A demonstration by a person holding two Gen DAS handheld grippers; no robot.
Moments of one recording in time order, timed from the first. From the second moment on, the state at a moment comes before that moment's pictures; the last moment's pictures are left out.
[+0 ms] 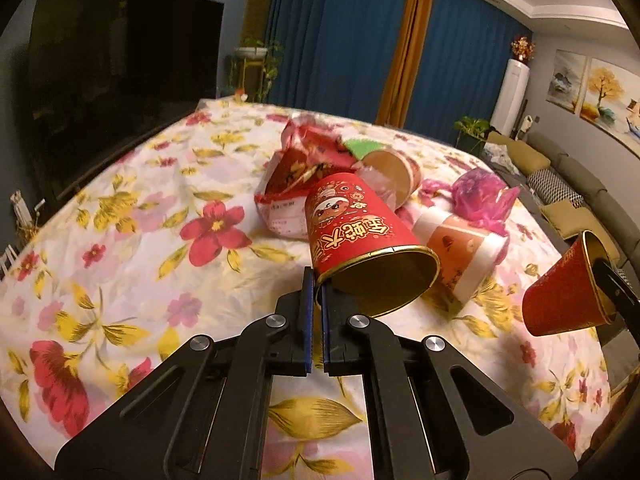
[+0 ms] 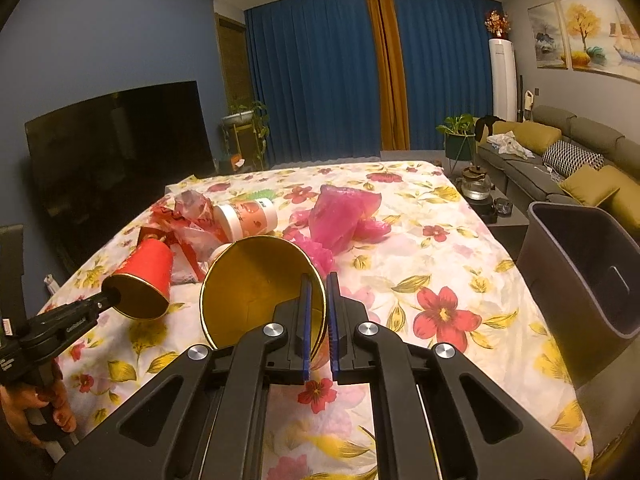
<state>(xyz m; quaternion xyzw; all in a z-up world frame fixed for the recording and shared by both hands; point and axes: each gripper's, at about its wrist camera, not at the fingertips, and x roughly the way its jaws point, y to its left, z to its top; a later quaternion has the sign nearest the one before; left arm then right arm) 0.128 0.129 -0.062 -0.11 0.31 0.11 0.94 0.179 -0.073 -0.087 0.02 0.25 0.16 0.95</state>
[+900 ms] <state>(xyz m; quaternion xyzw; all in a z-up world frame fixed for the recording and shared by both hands) 0.111 0.012 -0.005 -0.05 0.24 0.01 0.97 0.138 -0.135 -0.058 0.03 0.20 0.12 0.97</state>
